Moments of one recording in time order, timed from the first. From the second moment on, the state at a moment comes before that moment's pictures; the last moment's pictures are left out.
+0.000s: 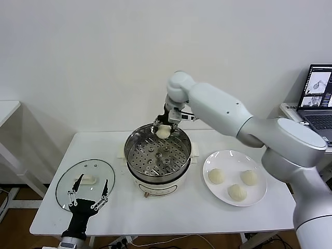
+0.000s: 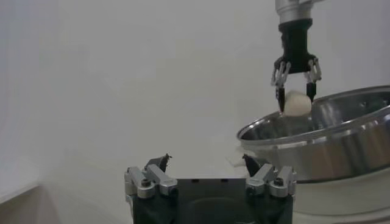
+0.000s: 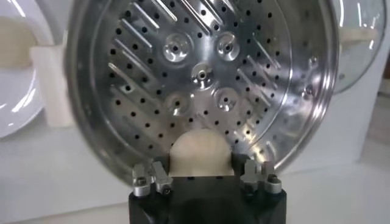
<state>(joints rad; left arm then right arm) 1.73 -1.31 -0.60 -2.07 0.11 -0.23 -0.09 0.33 1.43 -0.86 0.85 -0.58 0.82 -1.08</state>
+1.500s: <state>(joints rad) 1.70 -1.31 -0.60 -2.07 0.12 -0.23 -0.10 0.52 1.04 -1.15 1.01 0.17 0.51 -1.24</state>
